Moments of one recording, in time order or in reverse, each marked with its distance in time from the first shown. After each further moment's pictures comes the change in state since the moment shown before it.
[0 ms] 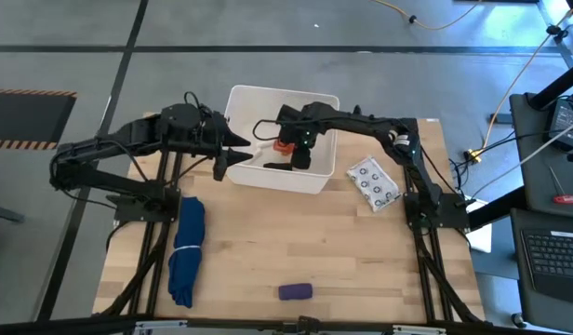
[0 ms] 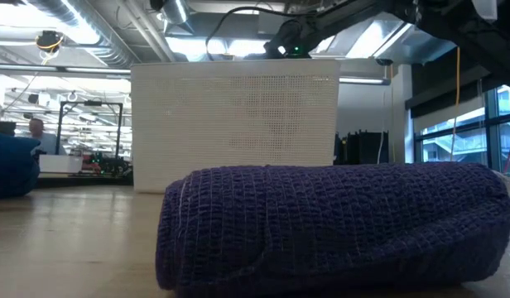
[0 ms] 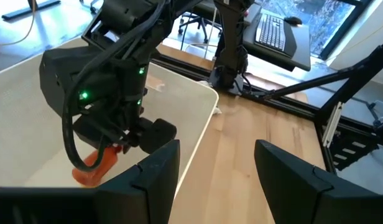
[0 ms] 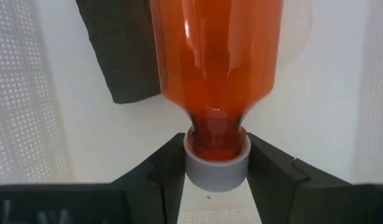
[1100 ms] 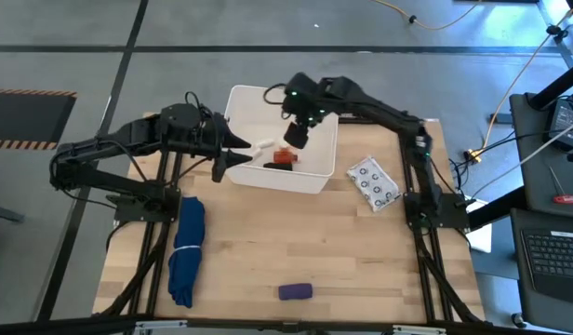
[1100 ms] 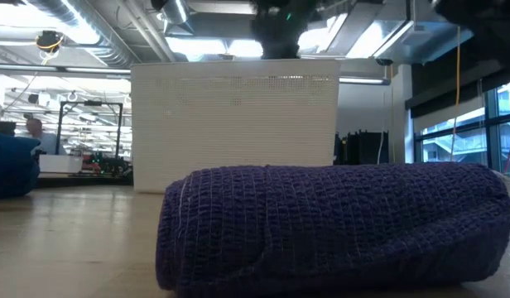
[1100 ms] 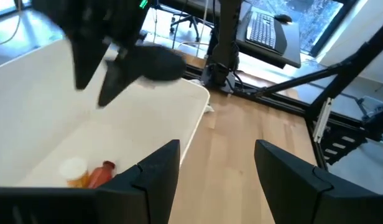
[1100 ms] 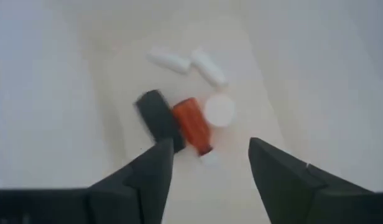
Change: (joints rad) left arm -0.001 -0.001 0.000 0.000 0.038 0.010; right arm 0.027 -0.144 0.329 -0.142 0.010 0.248
